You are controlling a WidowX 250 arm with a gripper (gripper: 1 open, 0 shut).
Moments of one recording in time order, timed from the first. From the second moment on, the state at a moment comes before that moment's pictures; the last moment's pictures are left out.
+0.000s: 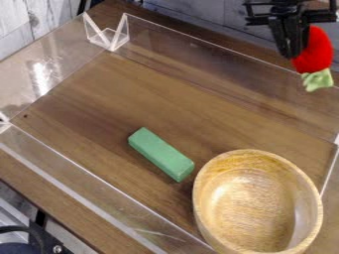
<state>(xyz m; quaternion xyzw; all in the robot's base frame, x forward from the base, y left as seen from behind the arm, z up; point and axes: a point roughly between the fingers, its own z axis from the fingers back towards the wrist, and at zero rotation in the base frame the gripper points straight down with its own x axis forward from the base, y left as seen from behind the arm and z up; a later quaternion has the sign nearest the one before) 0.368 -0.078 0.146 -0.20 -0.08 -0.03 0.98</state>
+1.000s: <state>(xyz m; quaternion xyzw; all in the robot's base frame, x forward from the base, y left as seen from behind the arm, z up) 0.367 -0.019 0.160 -0.22 -0.08 -0.02 0.97</state>
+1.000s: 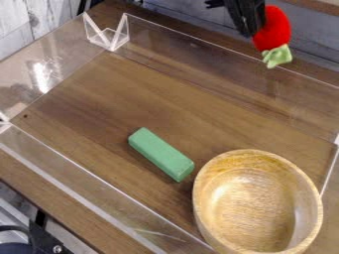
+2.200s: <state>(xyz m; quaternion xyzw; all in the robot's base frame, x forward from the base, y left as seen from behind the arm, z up) 0.367 -0.023 0.153 -0.22 -0.07 -0.03 0.97</state>
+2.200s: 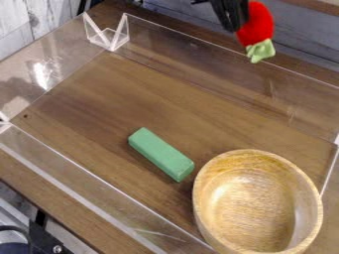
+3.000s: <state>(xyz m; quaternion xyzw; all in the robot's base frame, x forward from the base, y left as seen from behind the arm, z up) 0.349 0.029 0.149 -0.20 -0.04 0.02 0.98</state>
